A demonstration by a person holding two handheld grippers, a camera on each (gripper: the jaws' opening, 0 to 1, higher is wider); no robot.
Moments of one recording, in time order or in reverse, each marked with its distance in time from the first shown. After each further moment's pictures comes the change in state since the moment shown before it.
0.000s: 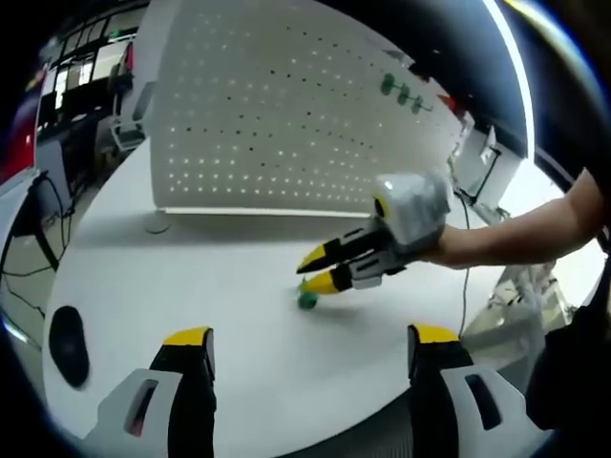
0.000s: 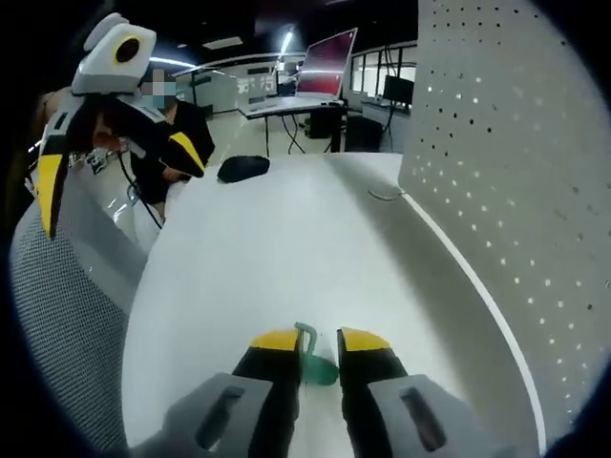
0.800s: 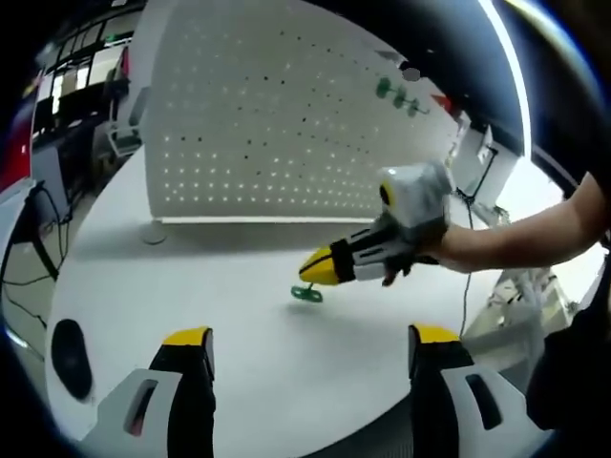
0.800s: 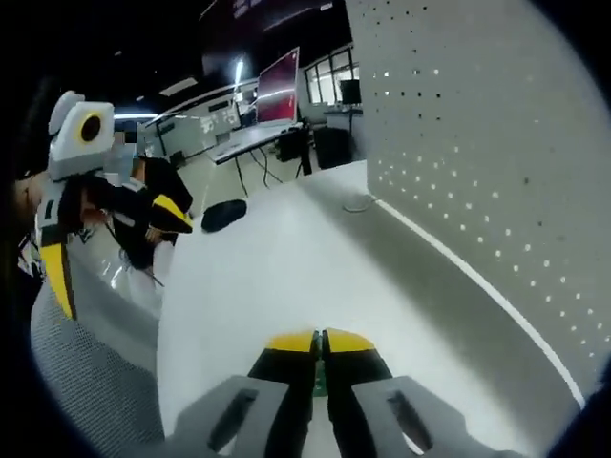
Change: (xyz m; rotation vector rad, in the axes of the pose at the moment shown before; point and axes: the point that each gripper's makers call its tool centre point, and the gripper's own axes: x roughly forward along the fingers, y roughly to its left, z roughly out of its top) left arm 0.003 -0.003 0.016 0.023 -0.021 -0.008; right arm -0.033 -0.018 0.024 0.288 -0.117 -0.076
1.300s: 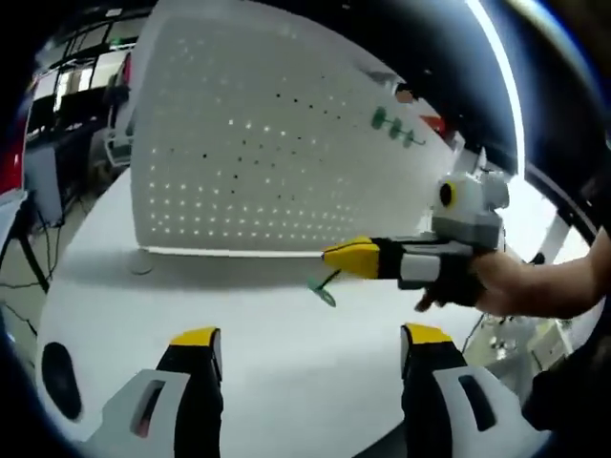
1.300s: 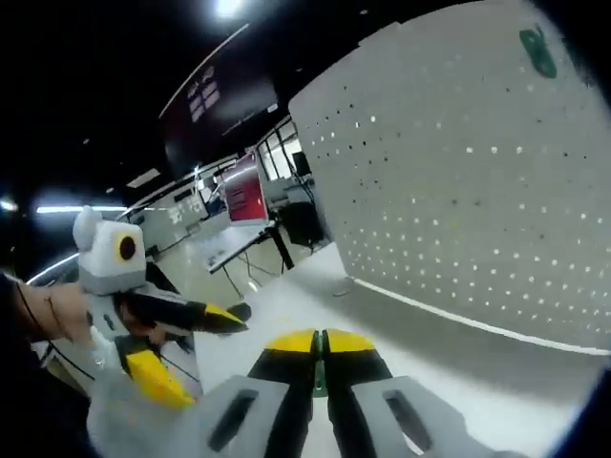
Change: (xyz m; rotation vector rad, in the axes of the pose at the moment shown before) left arm 0.014 -0.018 0.048 -0.082 -0.112 -0.056; right arm -0.076 0.024 0.081 0.261 -0.348 -0.090
